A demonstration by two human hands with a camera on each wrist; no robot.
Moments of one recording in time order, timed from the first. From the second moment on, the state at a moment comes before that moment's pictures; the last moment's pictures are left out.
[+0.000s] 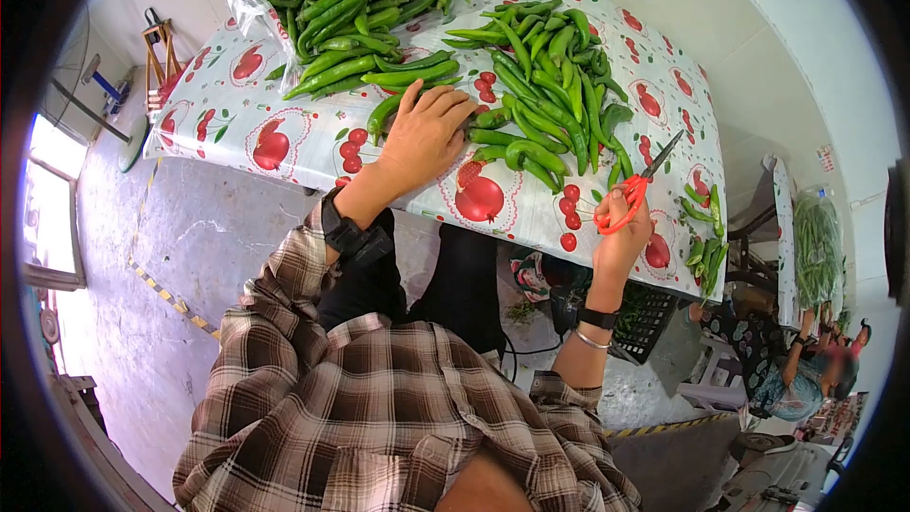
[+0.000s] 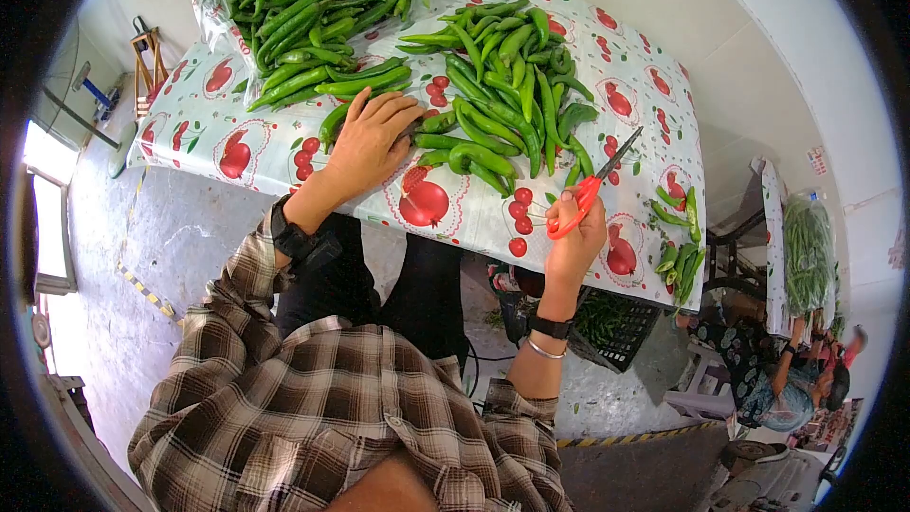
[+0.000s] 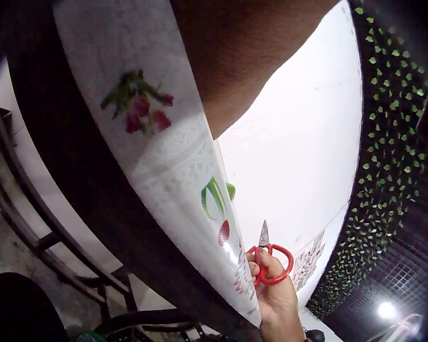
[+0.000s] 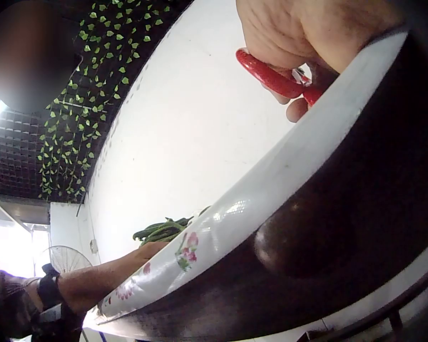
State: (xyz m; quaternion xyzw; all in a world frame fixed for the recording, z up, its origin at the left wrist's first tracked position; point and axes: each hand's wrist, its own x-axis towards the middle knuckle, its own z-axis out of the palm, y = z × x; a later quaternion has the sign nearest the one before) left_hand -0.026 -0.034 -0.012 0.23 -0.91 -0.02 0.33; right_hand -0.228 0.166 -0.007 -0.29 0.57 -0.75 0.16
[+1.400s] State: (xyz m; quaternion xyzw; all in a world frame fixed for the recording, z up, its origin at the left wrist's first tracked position) left_hand -0.080 0.000 0.023 0.11 -0.96 -0.05 0.24; right_hand -0.227 0.164 -0.005 -0.27 0.58 -0.75 0.17
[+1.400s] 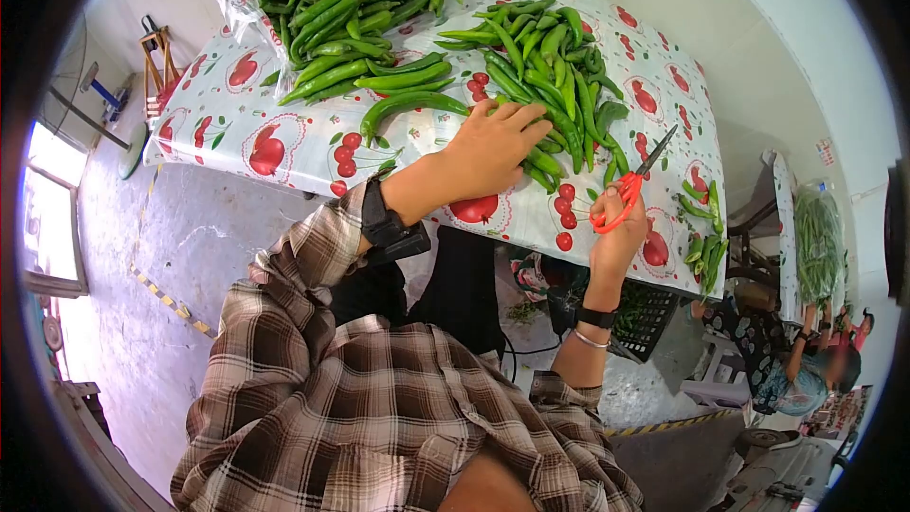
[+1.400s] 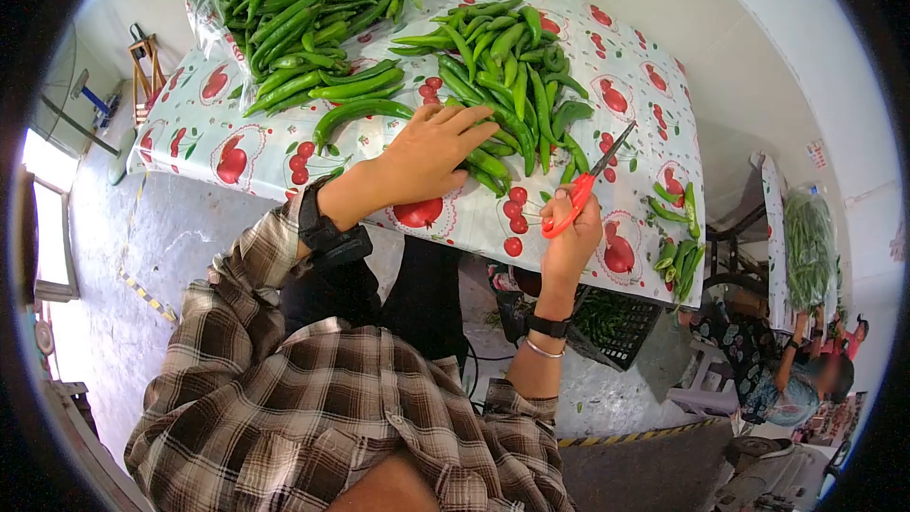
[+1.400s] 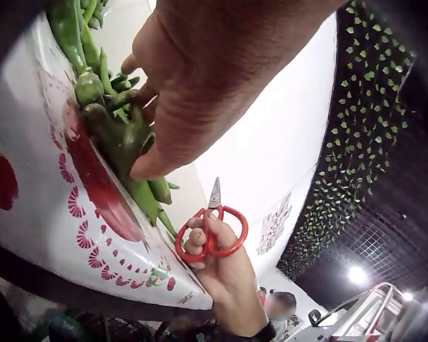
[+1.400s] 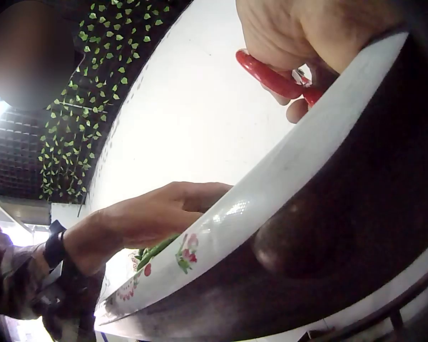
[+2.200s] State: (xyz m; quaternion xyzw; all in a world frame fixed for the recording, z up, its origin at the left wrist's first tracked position) left_hand -0.085 0.008 0.024 0.09 -0.97 -0.05 0.23; right_hand -0.225 0.165 -0.004 -0.28 0.59 -0.74 0.16
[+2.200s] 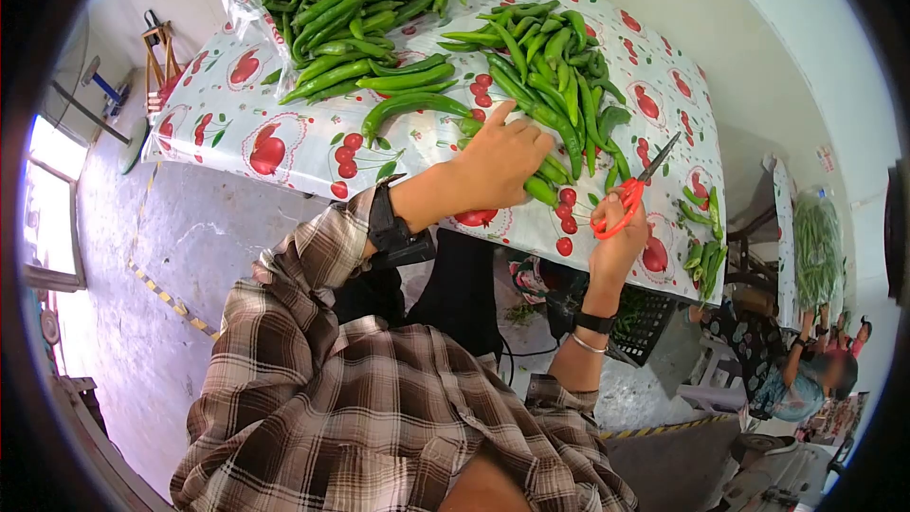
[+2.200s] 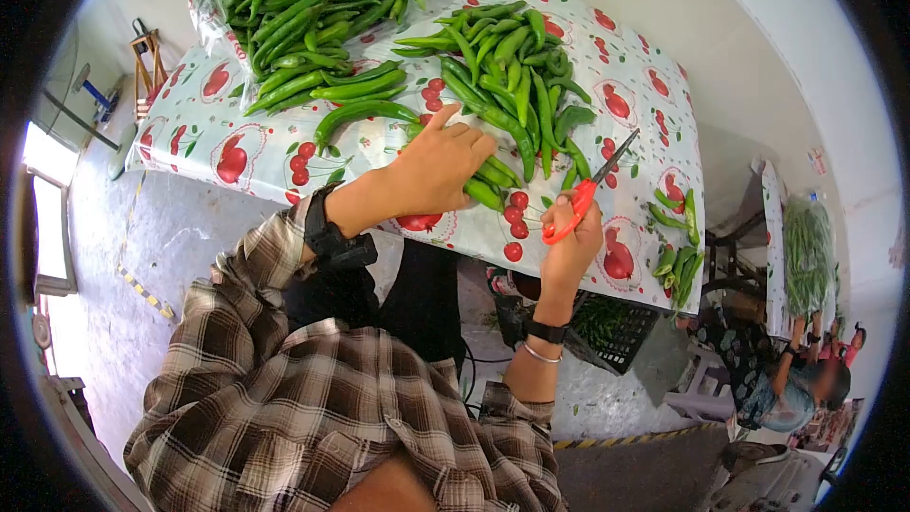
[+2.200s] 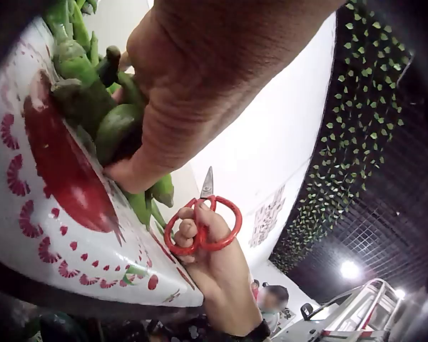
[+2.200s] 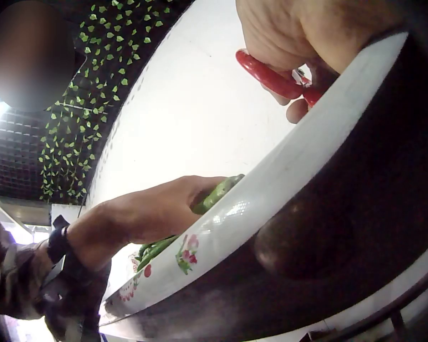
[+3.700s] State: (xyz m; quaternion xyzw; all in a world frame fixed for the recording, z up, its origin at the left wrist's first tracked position) left_hand -0.016 -0.072 0.060 0.23 -0.50 -0.68 0.48; right_hand -0.227 0.167 -0.007 -0.28 0.59 -0.74 0.17
